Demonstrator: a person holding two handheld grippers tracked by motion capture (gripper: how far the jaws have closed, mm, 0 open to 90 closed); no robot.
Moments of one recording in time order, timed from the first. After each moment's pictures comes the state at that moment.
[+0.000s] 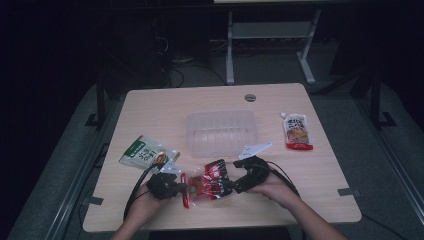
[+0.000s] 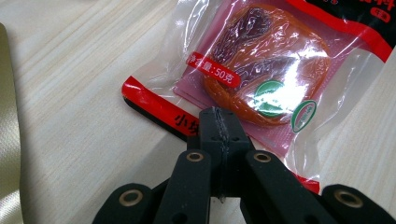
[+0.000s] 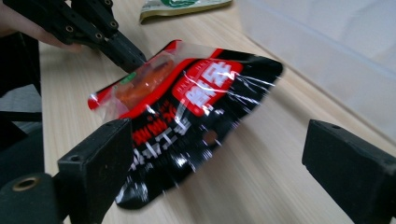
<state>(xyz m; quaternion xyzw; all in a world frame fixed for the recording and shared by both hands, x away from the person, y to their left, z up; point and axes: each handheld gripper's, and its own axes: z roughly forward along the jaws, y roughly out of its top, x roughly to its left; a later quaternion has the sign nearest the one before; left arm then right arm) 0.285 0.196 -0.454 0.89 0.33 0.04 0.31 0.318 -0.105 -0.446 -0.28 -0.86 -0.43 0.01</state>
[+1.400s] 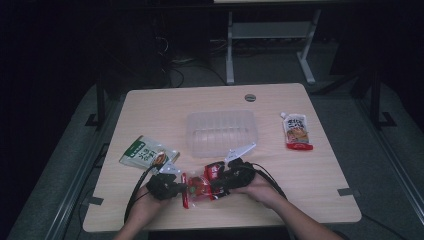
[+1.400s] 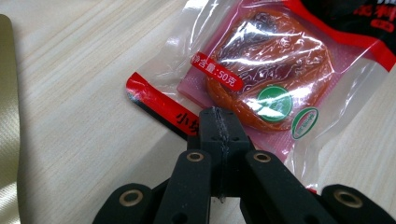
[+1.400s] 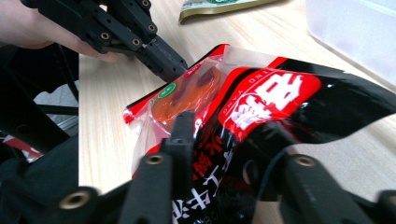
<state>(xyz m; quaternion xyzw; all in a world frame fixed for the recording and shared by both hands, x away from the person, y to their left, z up) 0.282 0.196 -0.455 0.88 0.35 0.04 0.32 0.322 -0.071 -0.458 -0.24 -0.86 -0.44 0.08</state>
